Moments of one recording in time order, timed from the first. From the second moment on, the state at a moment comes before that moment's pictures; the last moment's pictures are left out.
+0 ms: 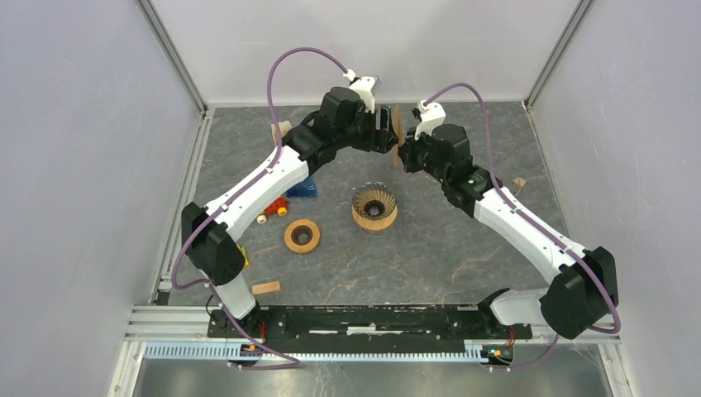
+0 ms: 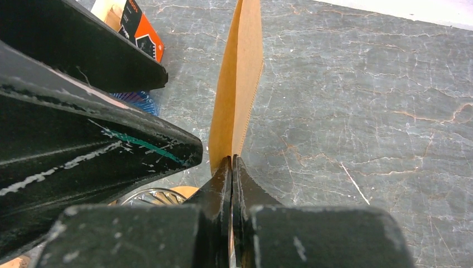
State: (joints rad) left arm -0.70 1.72 1.70 -0.42 0.06 -0.35; right arm 0.53 1.33 1.08 -0.08 0.03 0.19
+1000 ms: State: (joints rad) left arm -0.70 1.76 1.73 -0.42 0.05 -0.35; right arm 0.53 1.33 1.06 -0.06 0.00 0.19
